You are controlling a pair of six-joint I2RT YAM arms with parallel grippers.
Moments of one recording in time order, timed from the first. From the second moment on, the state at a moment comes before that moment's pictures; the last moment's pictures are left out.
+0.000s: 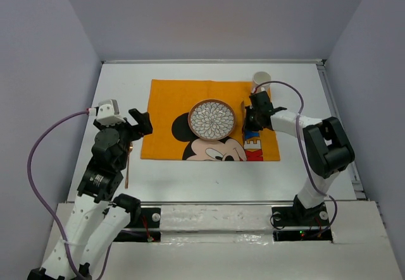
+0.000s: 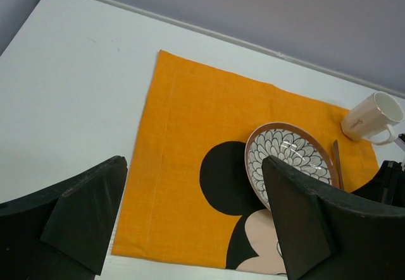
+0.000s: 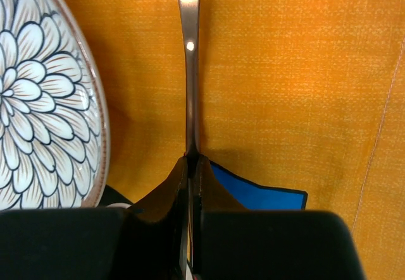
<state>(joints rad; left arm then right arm) -0.36 0.53 0.71 -0.30 -0.35 -0.37 0.38 1.76 1.04 -0.22 0.01 0.46</state>
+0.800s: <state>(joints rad) -0.23 0.83 0.97 -0.75 -0.20 -0.48 0.38 1.43 0.94 -0.19 -0.05 0.48</state>
